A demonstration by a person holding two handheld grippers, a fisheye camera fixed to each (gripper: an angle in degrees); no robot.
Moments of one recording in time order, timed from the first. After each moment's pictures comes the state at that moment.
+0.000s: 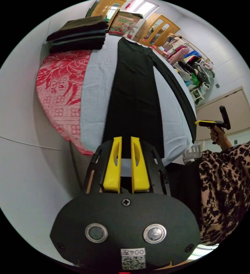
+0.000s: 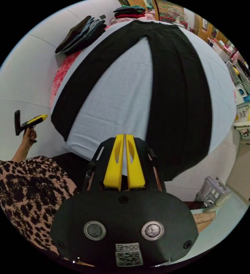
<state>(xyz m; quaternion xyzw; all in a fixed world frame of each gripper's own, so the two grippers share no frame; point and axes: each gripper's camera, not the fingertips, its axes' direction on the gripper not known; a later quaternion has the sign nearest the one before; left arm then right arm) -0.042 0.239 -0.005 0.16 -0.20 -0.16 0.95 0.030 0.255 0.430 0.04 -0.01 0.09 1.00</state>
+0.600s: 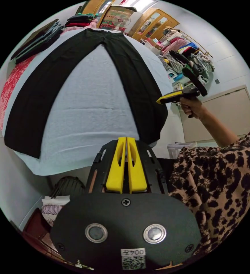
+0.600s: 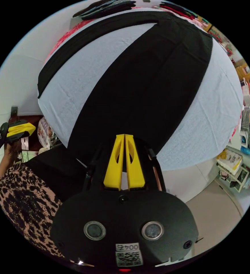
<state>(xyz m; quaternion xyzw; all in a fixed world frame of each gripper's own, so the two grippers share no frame) 0.169 0.037 0.274 0.14 -0.18 -0.19 0.96 0.163 0.180 0.371 -0.08 0.04 -0.12 0.99</state>
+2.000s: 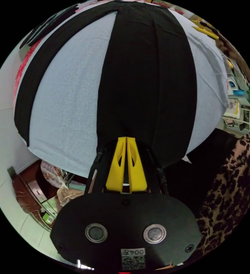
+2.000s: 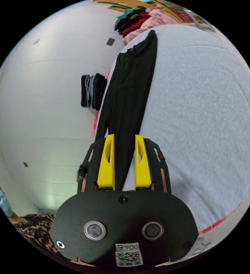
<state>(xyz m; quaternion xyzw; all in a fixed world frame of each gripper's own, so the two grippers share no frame) 0.127 -0.356 0.548 -0.01 -0.29 -0.44 0.85 0.639 -0.205 0.101 0.07 -0.40 -0.01 0.91</state>
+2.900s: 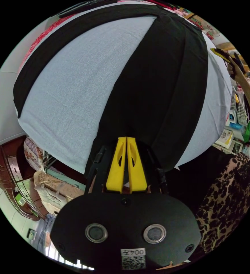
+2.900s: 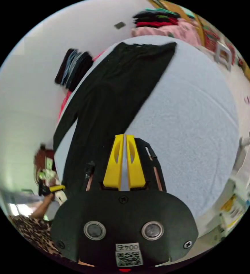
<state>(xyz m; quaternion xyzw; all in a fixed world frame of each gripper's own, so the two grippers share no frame) 0.111 -0.363 0.568 0.07 -0.23 -0.54 0.81 0.523 -0.271 -0.031 0.05 -0.14 -0.19 0.97</state>
